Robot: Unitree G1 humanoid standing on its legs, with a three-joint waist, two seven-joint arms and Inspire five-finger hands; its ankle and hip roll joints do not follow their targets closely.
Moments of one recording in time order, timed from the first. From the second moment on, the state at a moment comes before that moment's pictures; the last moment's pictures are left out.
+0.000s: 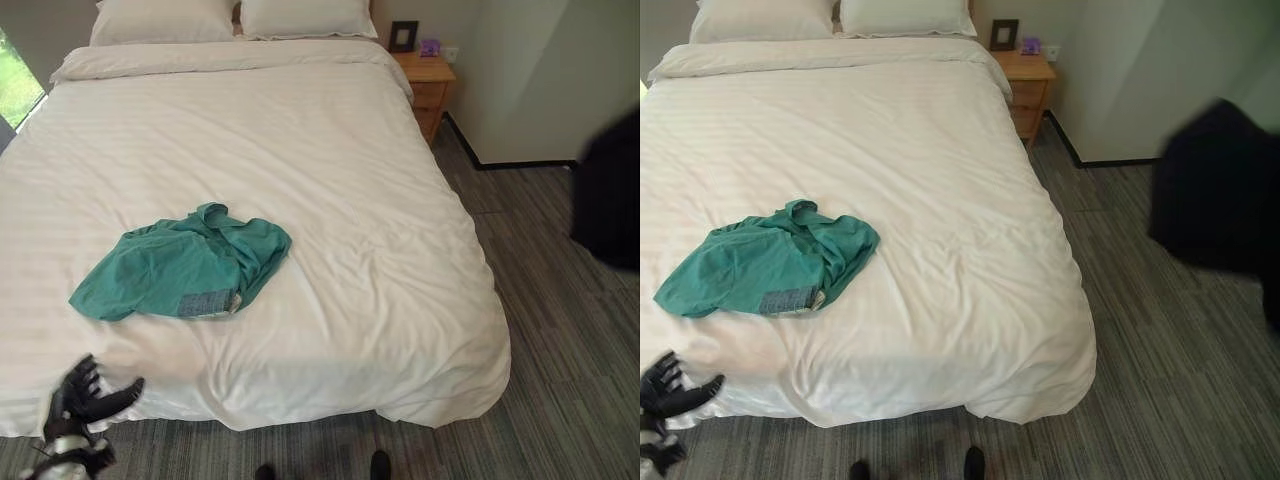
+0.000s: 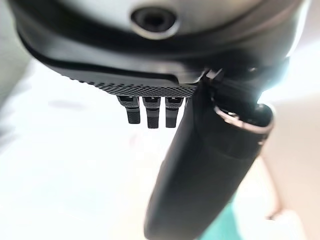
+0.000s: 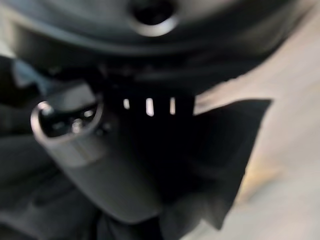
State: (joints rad) left arm 0.28 0.69 0.42 0.46 -0.47 -0.19 0.15; right arm 0.24 -0.68 -0.69 0.75 0.26 -0.05 -0.40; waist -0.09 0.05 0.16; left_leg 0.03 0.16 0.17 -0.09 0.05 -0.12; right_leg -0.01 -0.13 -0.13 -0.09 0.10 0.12
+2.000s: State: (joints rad) left arm -0.67 0.51 -0.23 -0.01 0.14 -0.13 0.61; right arm 0.08 -0.24 0.22 0.76 -0.14 -0.02 -0.25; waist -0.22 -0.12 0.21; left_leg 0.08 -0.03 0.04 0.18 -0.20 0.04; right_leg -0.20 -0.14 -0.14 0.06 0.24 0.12
